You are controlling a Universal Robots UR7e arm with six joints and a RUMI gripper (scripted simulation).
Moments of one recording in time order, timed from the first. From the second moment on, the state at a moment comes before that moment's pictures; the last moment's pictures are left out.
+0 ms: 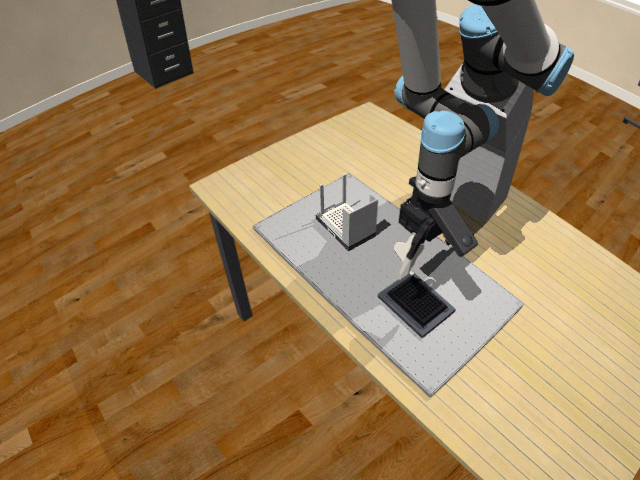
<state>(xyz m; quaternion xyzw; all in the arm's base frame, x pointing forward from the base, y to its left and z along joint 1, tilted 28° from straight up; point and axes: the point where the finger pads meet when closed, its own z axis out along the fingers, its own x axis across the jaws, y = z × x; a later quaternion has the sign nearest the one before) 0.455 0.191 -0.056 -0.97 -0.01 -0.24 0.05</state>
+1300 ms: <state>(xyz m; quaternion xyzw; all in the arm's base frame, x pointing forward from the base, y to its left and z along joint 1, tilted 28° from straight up) 0.481 0.197 -0.106 -0.97 -0.01 -0.24 0.05</state>
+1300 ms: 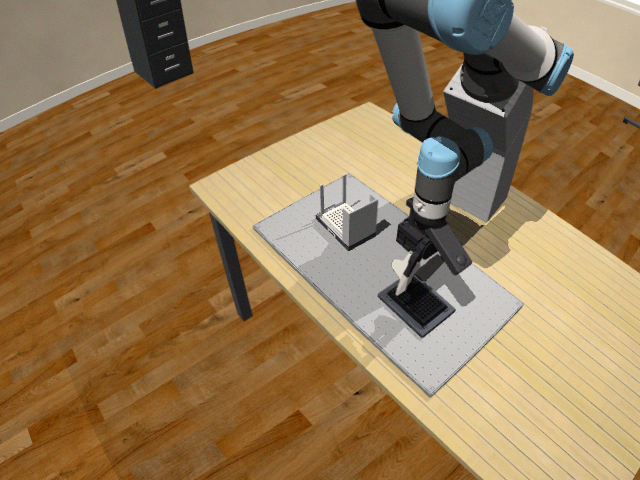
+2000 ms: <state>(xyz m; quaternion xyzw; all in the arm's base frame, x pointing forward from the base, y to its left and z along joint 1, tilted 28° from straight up) 0.495 0.200 -0.134 -0.97 -0.01 -0.24 0.05</state>
